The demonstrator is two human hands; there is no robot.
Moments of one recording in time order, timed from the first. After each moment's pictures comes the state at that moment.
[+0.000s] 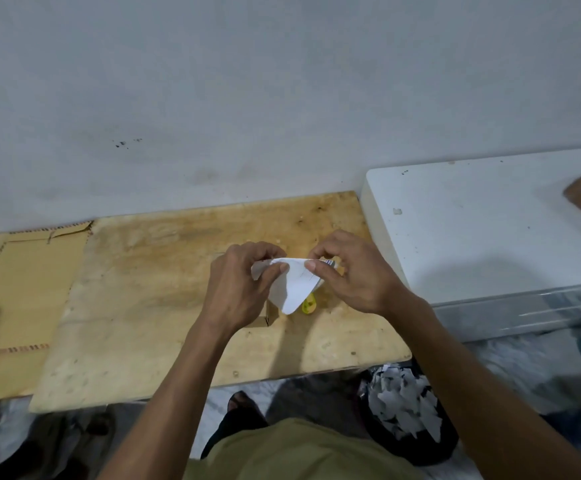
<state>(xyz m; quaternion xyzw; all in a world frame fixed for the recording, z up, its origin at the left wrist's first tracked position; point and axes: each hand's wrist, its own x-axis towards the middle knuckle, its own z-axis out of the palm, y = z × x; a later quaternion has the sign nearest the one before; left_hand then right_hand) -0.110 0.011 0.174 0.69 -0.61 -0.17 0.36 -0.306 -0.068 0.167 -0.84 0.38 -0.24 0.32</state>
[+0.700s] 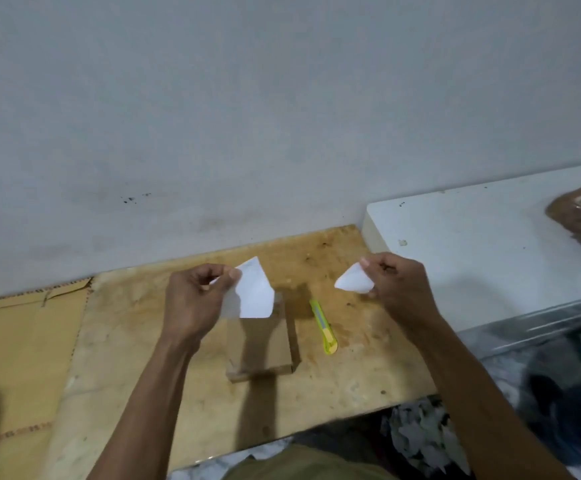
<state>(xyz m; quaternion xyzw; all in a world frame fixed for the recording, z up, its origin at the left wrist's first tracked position) -0.002 -0.024 0.182 0.69 -0.38 -0.34 0.51 -0.282 -0.082 0.174 -0.56 0.56 -0.44 0.43</state>
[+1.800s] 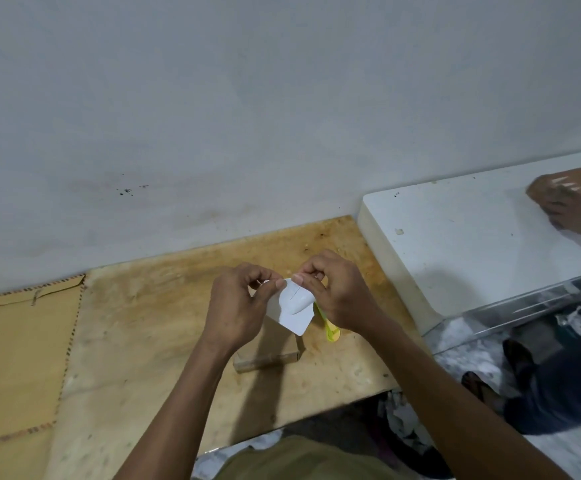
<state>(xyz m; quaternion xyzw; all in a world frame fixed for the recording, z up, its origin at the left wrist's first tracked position) -0.019 -0.013 0.174 0.65 -0.59 -0.26 0.40 -0.201 -0.061 0.163 -0.76 0.45 -0.35 0.31</state>
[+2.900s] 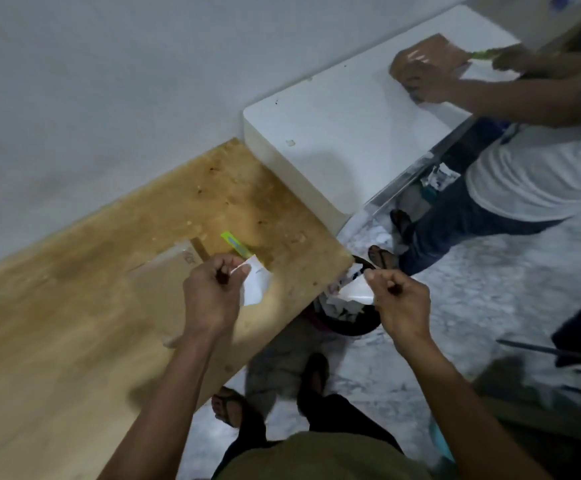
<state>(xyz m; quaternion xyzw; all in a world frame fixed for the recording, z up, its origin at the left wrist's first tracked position) -0.079 -0.011 0.089 0.61 -0.58 -0.43 0.33 -0.331 0.095 0.102 -0.27 0.80 -0.47 0.25</state>
